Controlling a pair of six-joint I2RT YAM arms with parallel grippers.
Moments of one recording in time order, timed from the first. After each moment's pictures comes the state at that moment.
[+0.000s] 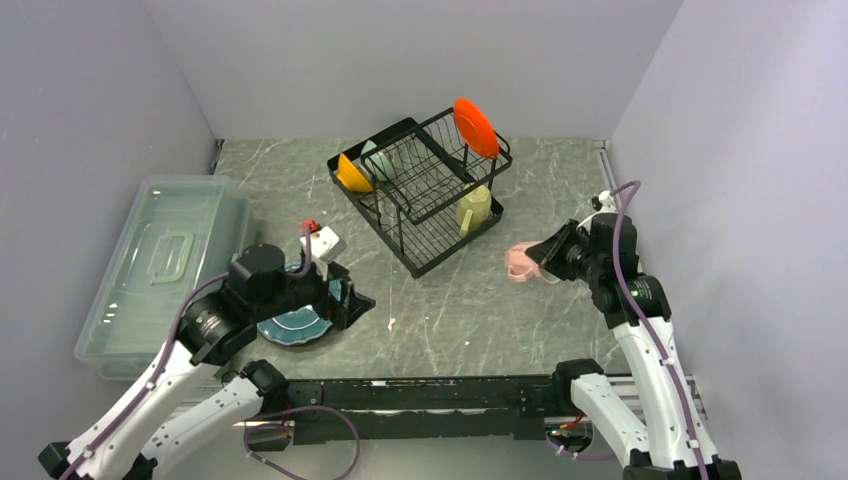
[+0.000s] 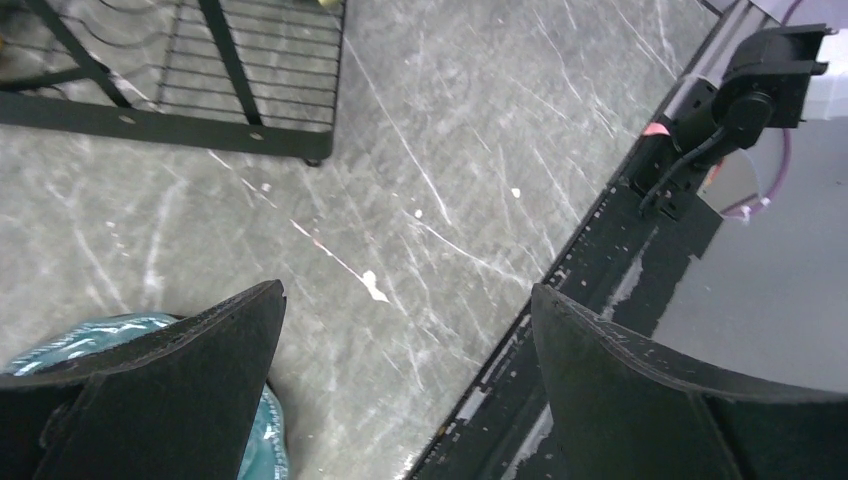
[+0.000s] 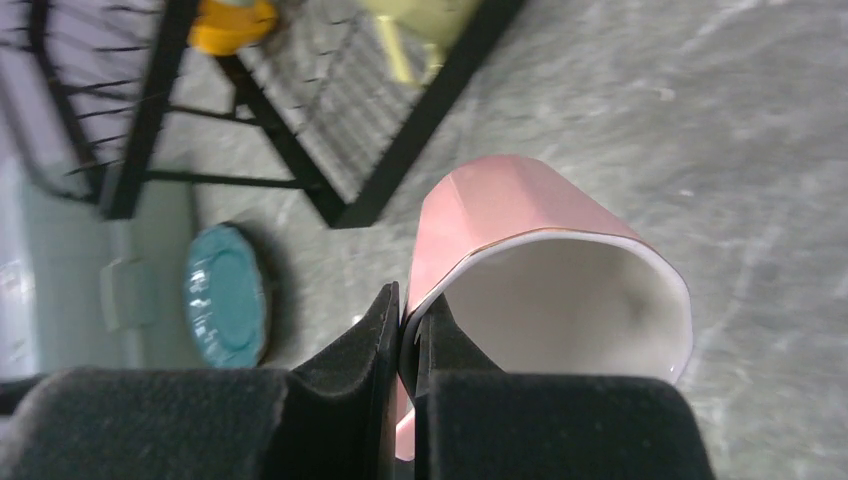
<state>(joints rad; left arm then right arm) -0.68 0.62 0.86 -0.61 0.26 -0.12 0.12 0.77 0.91 -0.76 -0.15 0.67</state>
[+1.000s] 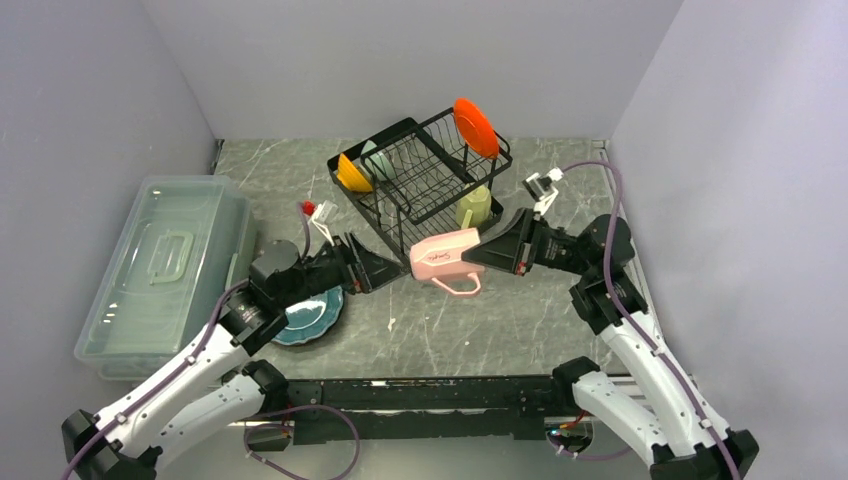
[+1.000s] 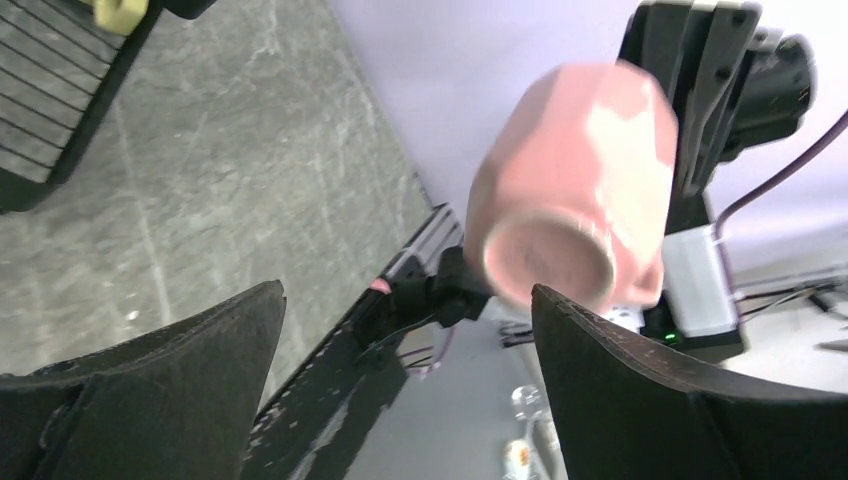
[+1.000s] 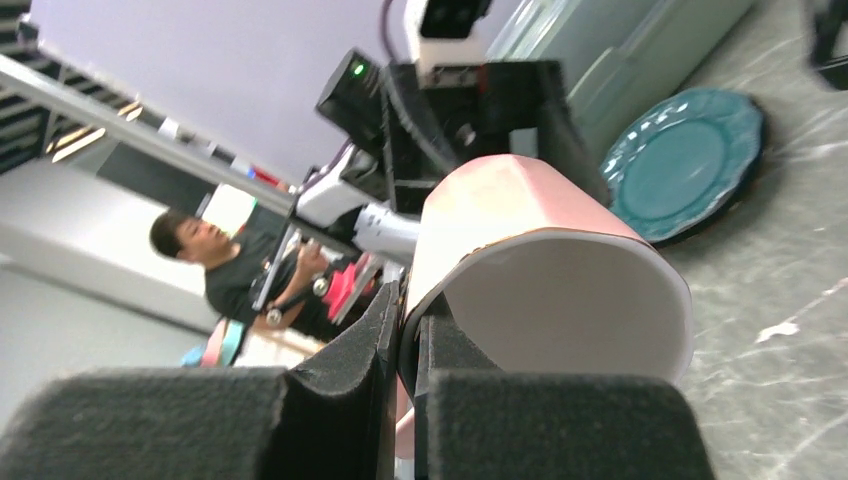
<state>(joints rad) -0.68 0.73 0.68 -0.05 0.37 -0.90 0.32 0.76 0.79 0.14 -0.95 1.13</state>
